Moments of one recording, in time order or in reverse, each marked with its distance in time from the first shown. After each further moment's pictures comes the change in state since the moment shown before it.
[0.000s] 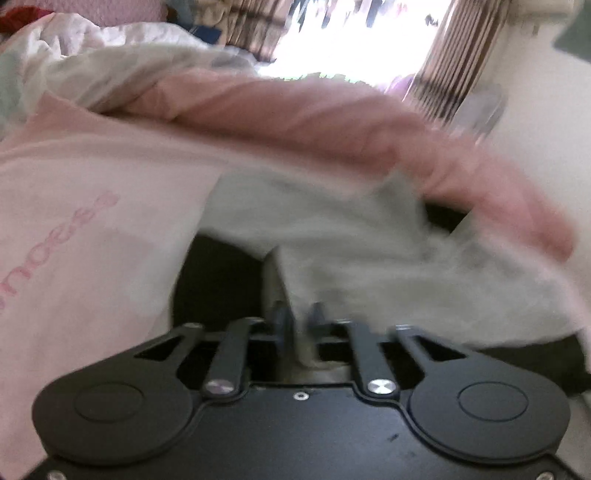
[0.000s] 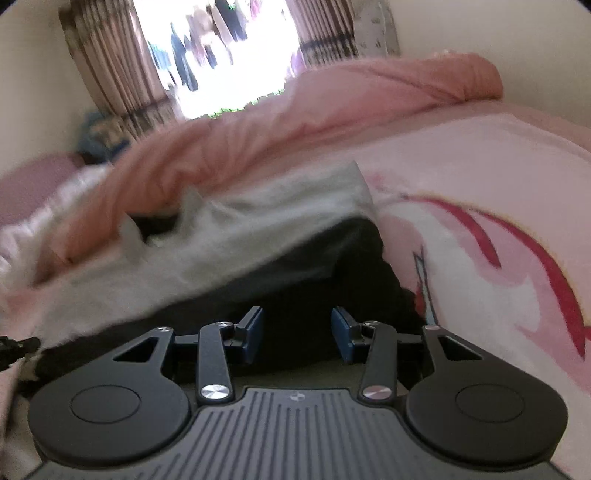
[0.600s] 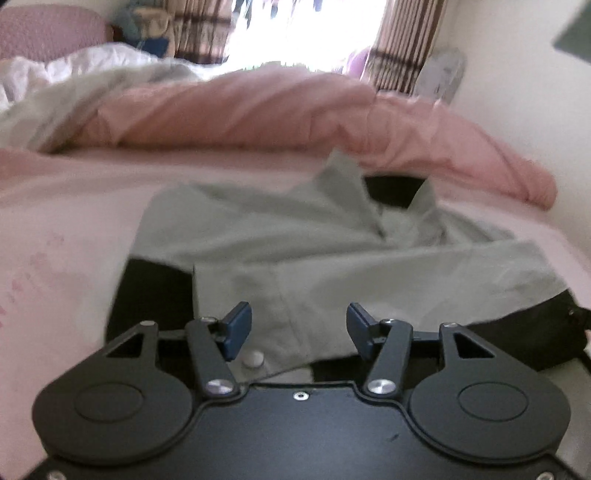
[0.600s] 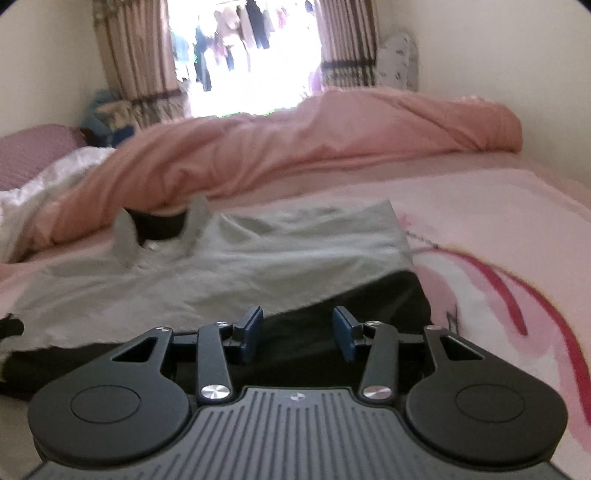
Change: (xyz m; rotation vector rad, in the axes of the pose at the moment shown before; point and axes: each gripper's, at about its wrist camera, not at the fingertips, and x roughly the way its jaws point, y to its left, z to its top) left arm 0.004 -0.048 0.007 0.148 0.037 -0.061; right arm 0.028 0.036 0.017 -0.134 -0.062 -0.064
